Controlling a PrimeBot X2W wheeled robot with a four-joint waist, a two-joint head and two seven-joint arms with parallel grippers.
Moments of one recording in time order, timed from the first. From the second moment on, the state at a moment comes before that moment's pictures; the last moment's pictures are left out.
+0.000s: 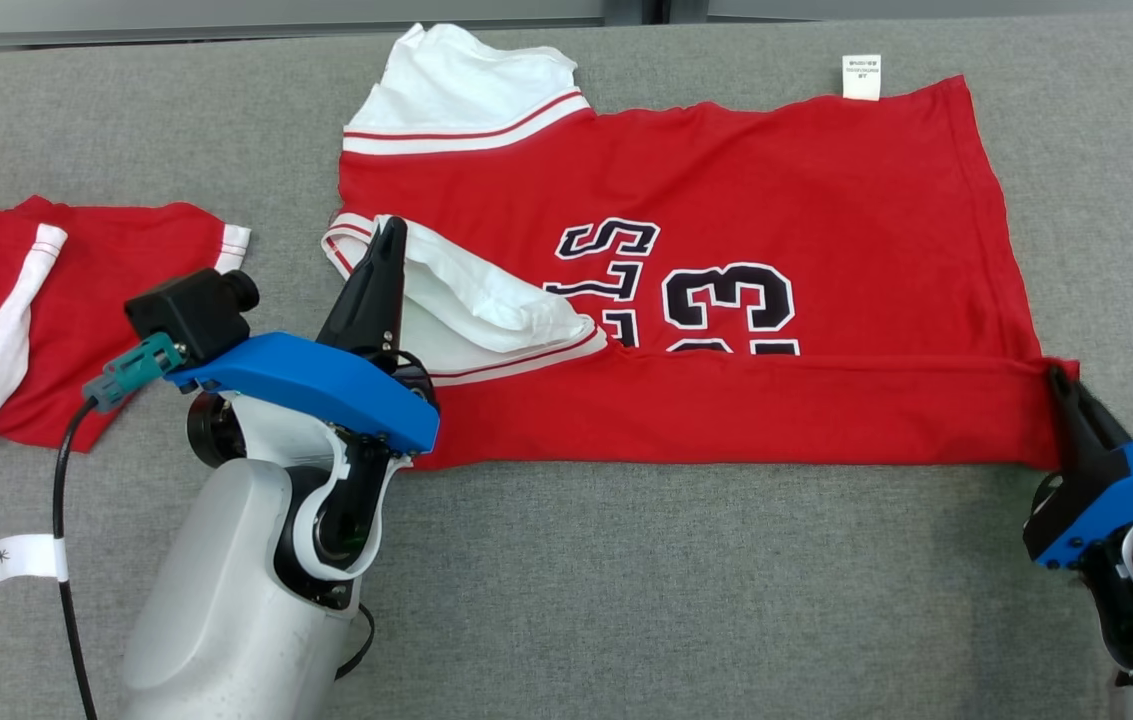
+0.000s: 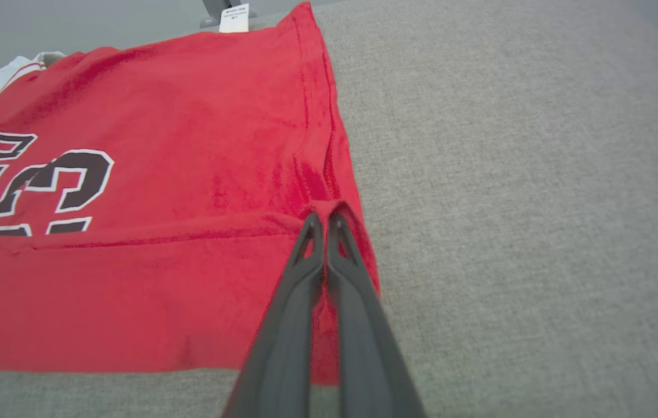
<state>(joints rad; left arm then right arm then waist) -0.47 0.10 -0.30 0.23 -0.82 0.01 0.06 -0.25 -0.08 -0.26 0.12 0.22 0.13 0.34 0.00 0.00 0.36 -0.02</state>
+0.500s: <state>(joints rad) -0.48 0.13 -0.33 0.40 -0.69 -0.02 -0.17 -0.26 -0.07 -0.30 0.14 0.23 0.13 0.22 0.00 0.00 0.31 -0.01</state>
